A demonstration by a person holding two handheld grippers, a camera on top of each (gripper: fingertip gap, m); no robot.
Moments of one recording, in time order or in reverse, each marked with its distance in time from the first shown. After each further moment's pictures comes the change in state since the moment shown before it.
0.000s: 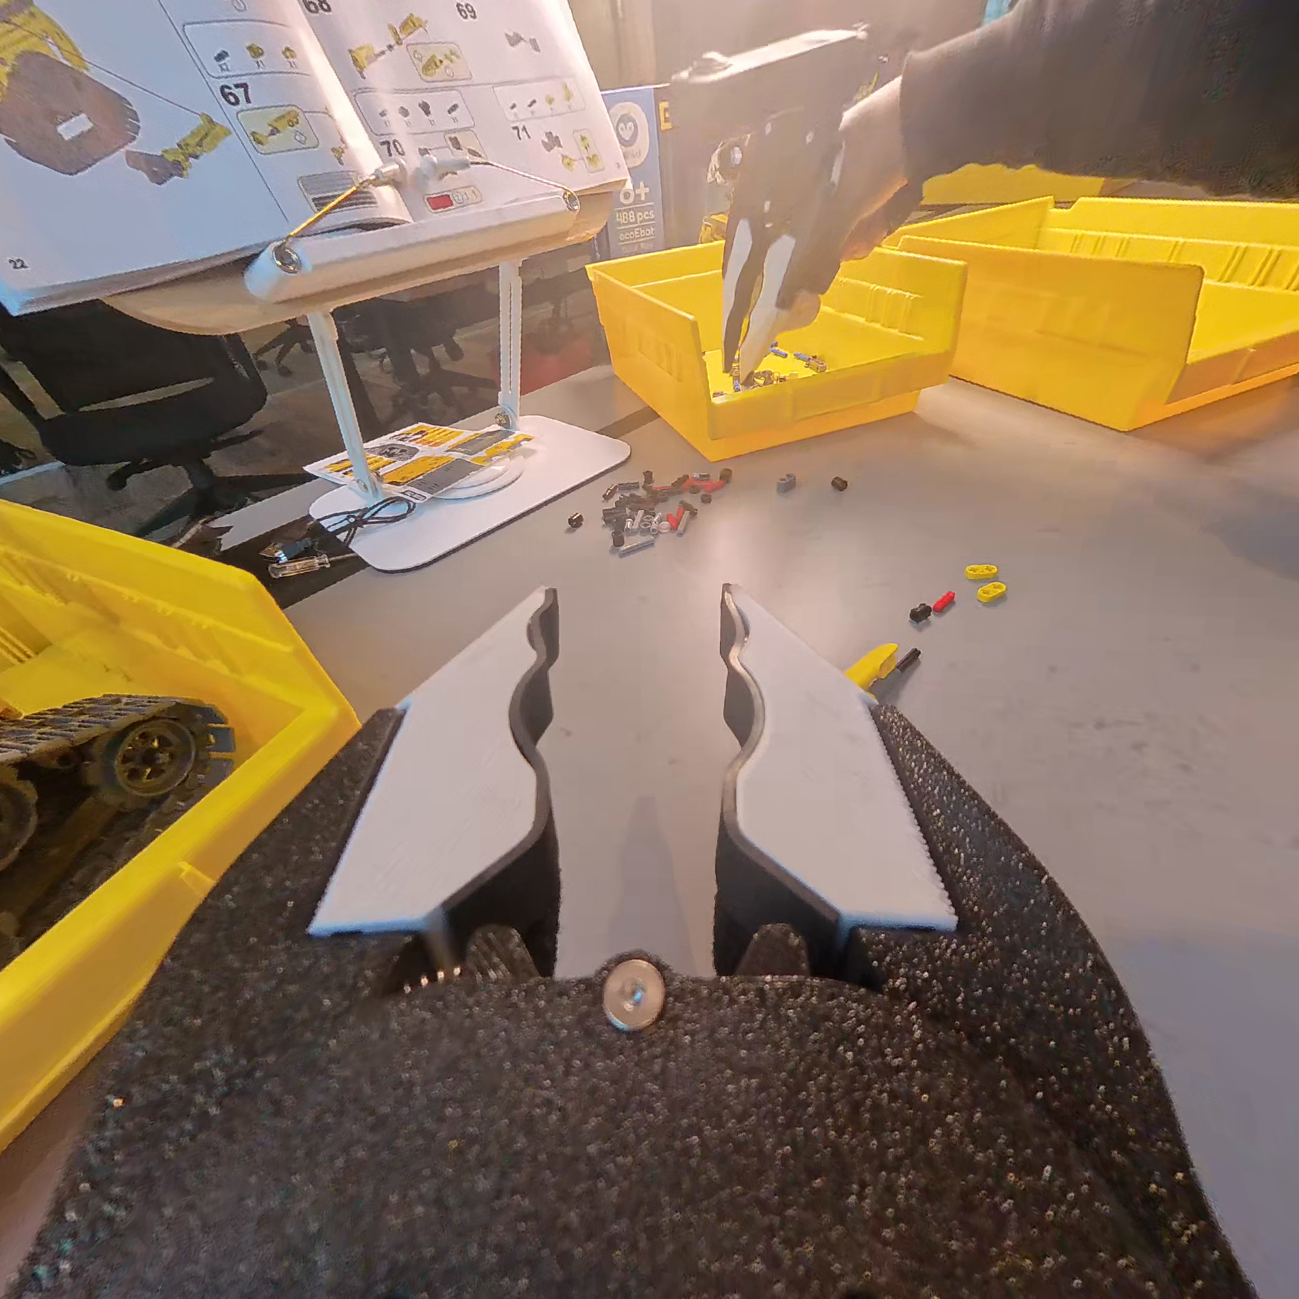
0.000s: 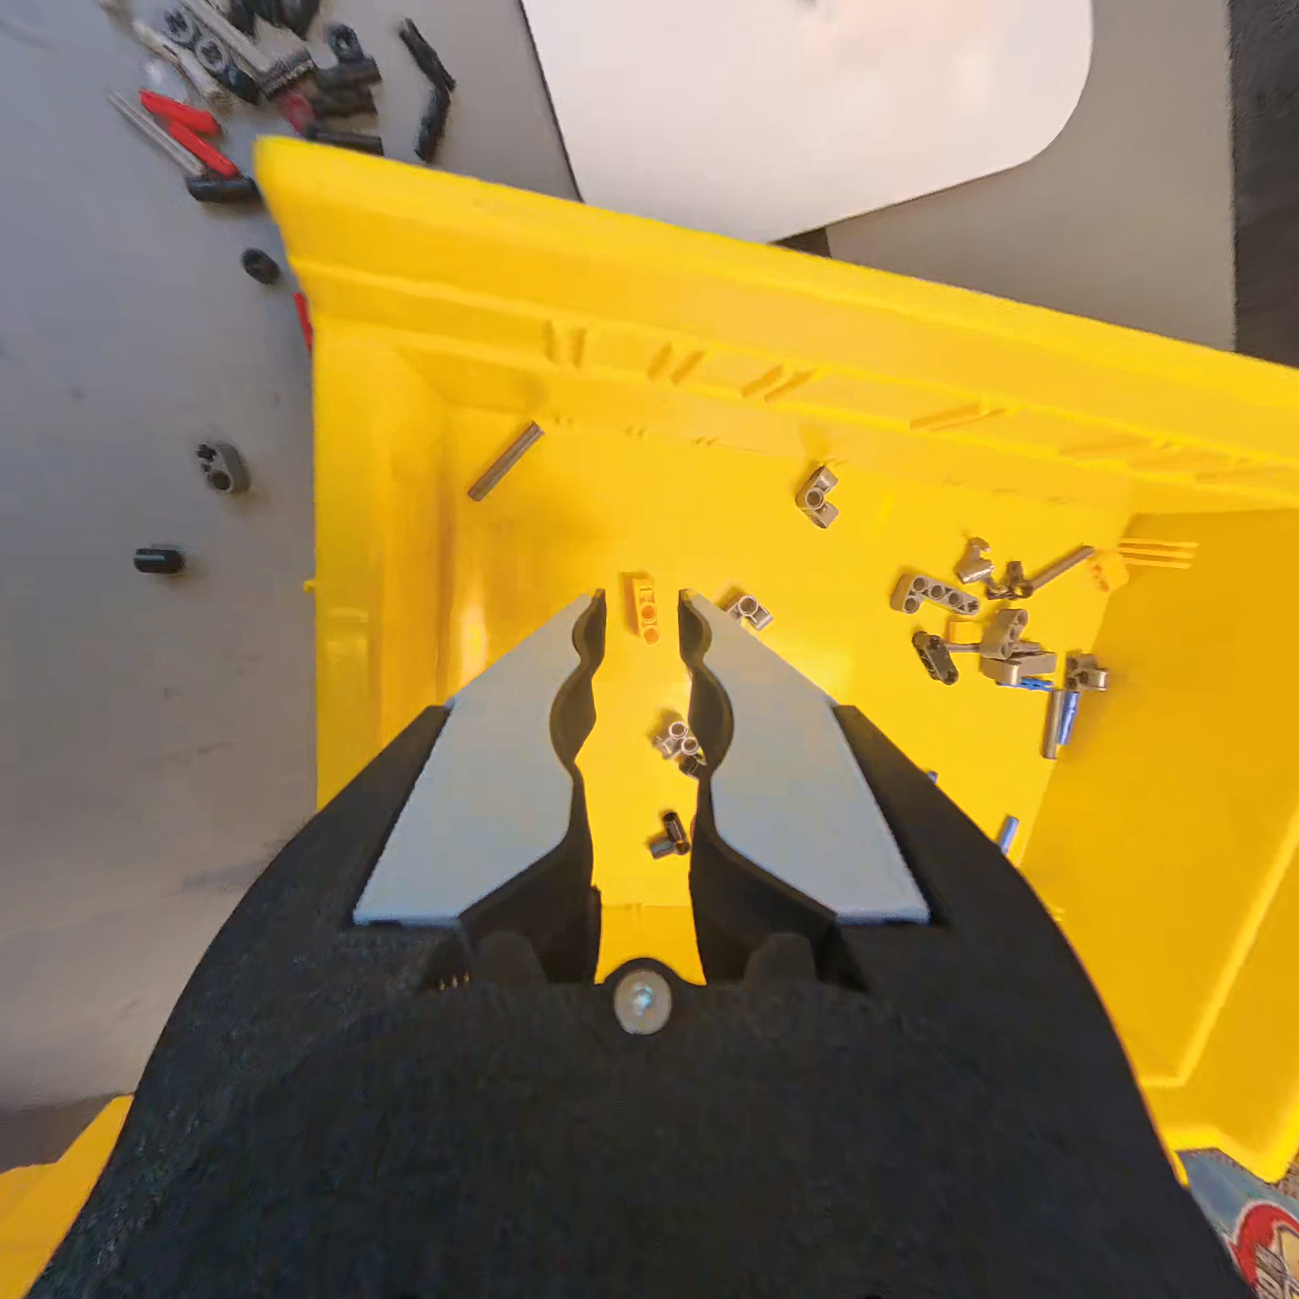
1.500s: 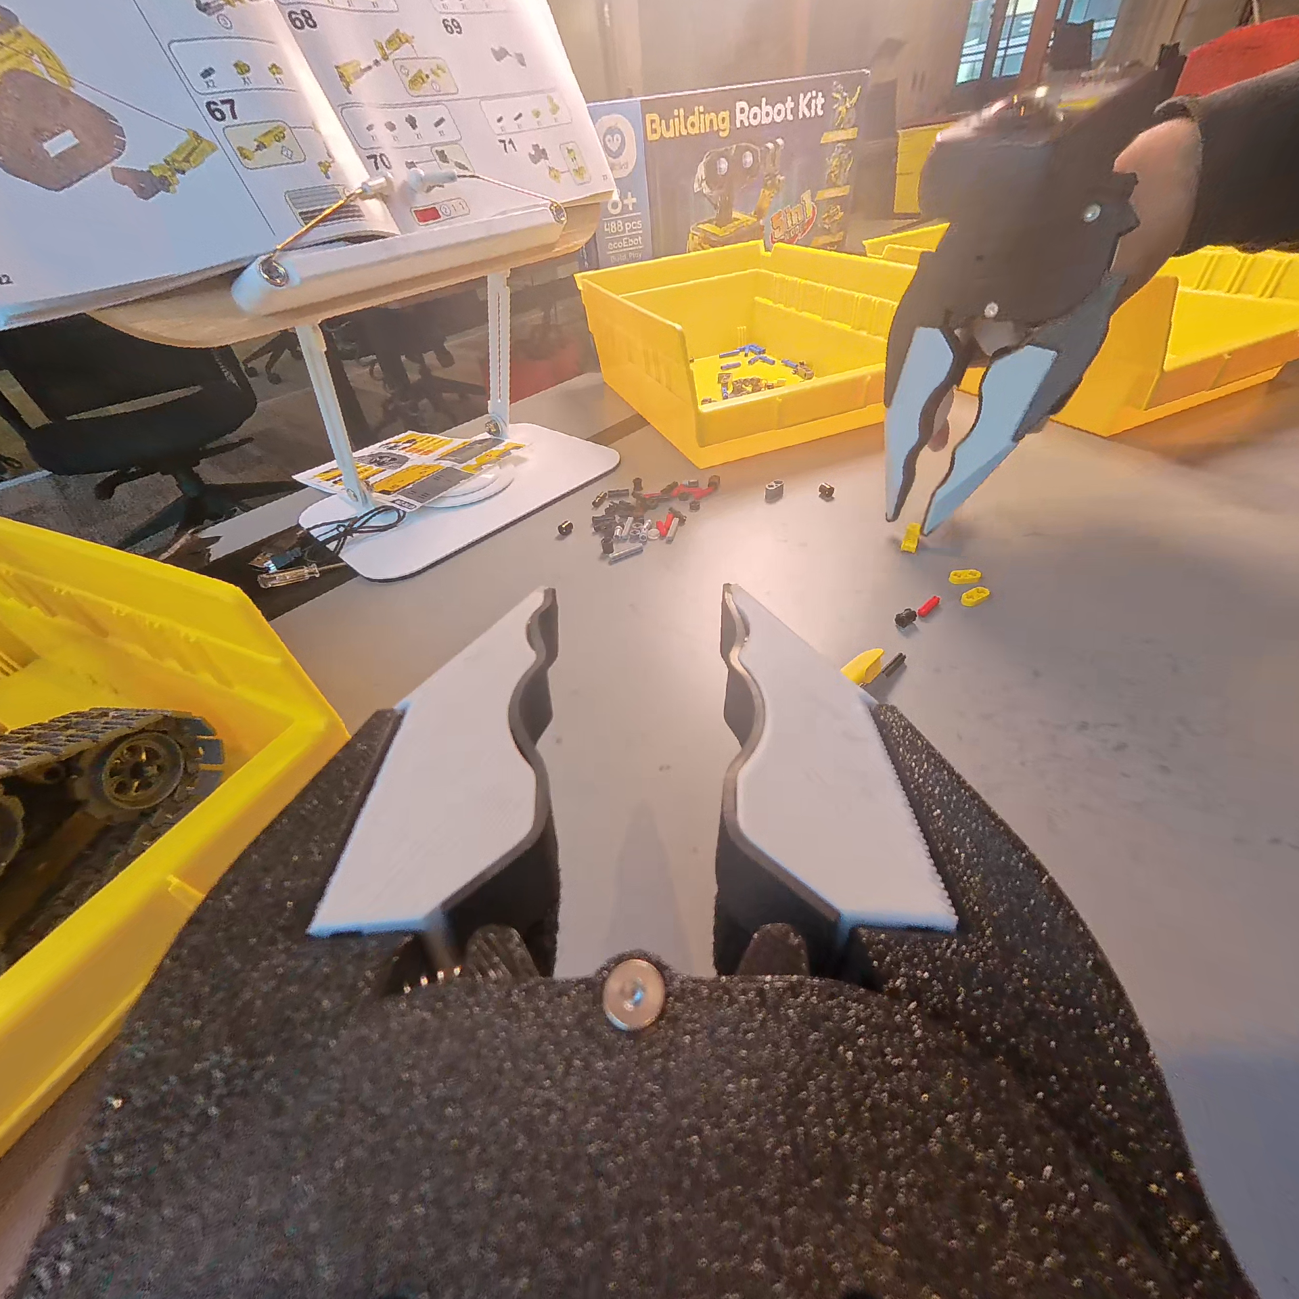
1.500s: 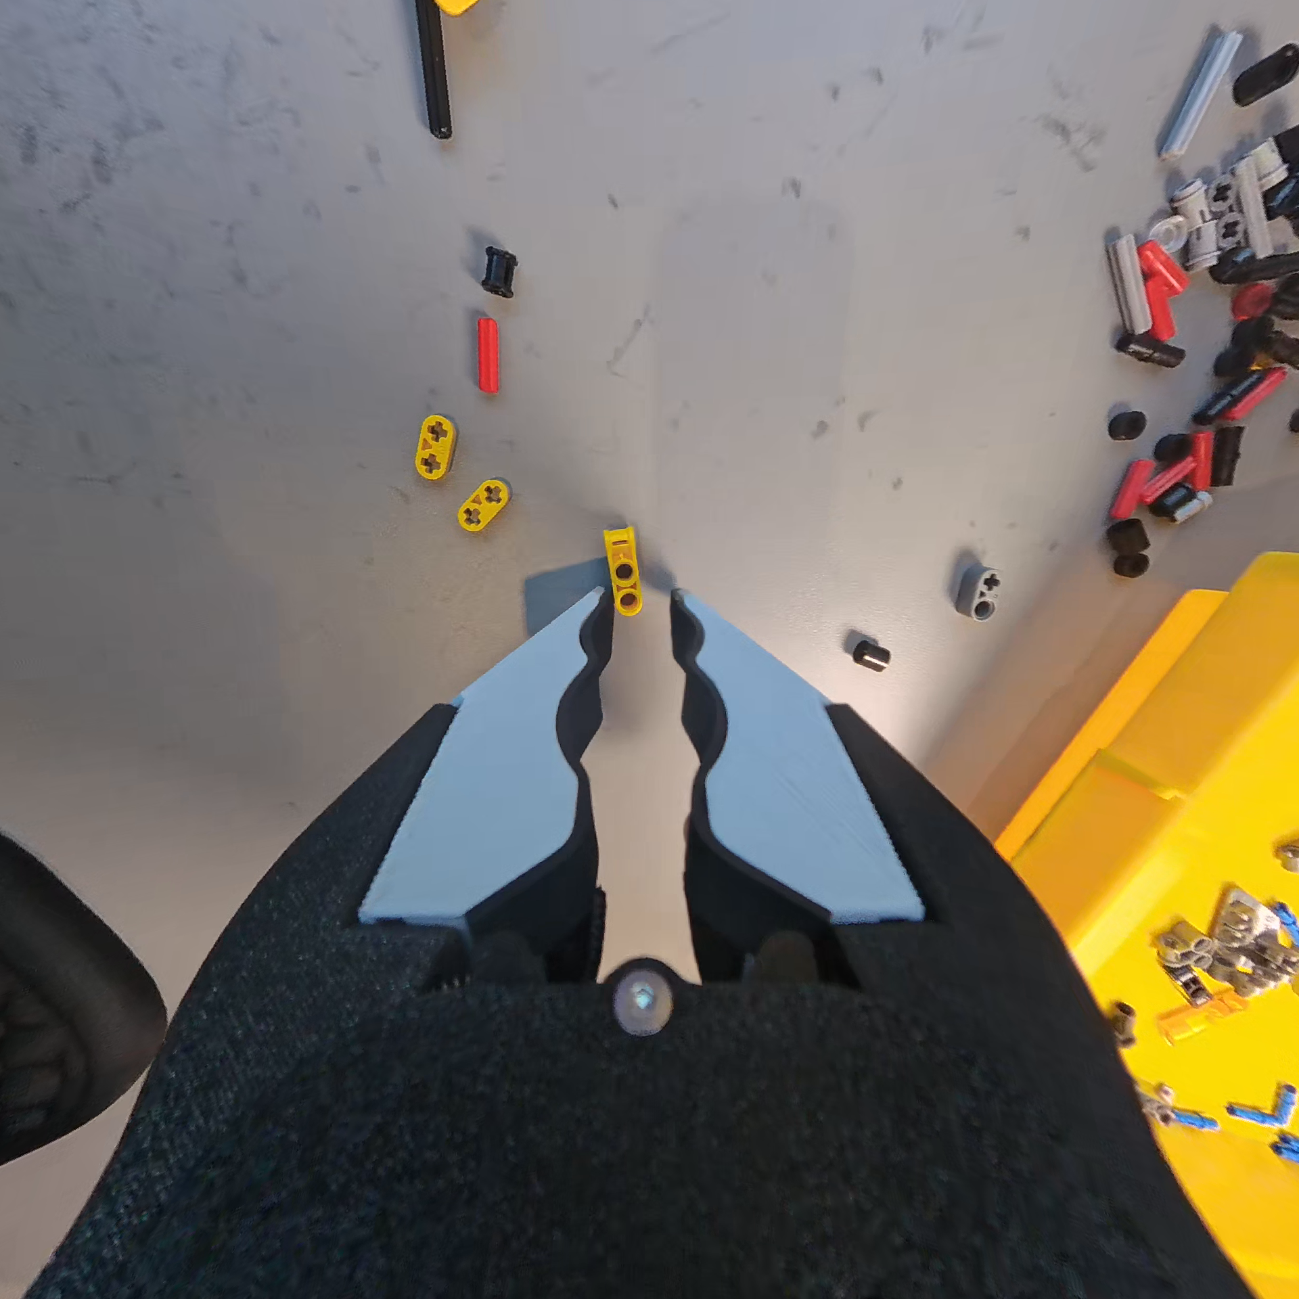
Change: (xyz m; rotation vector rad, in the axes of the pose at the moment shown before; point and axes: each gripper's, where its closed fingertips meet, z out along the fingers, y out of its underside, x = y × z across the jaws) left arm 0.004 -0.003 0.000 0.008 0.014 0.001; right arm -0.220 -0.003 0.008 -0.008 -0.163 -0.285
